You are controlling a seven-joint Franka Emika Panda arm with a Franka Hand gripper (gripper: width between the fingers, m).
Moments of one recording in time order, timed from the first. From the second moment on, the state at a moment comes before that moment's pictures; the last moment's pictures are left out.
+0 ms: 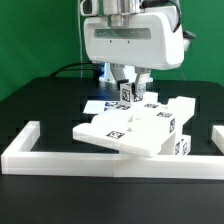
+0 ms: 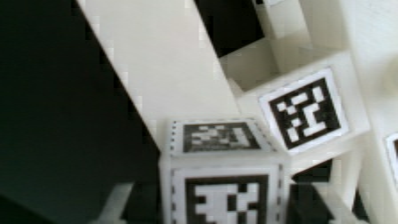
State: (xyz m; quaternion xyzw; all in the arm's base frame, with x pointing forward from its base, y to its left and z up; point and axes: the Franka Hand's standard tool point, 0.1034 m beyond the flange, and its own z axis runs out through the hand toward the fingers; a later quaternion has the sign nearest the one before) arm 0.599 -0.030 0.117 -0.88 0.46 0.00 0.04
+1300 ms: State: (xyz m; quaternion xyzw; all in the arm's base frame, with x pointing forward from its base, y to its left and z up) arm 0.600 -0.011 0.117 -0.54 0.84 0.02 0.04
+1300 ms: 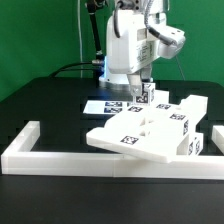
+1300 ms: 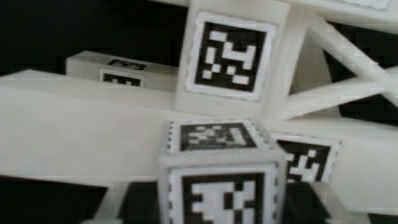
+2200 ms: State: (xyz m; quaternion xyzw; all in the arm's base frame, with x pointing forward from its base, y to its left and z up) arm 0.599 0.021 0.117 -0.43 0.90 0.05 0.04
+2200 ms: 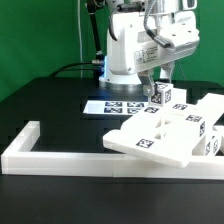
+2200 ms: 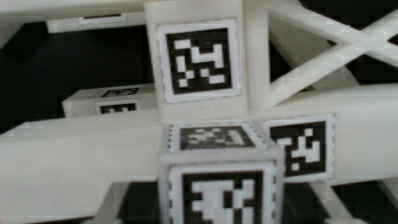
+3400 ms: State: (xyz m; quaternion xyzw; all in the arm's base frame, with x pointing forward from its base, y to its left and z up) arm 0.599 0.030 0.117 -0.46 0.88 0.04 0.05
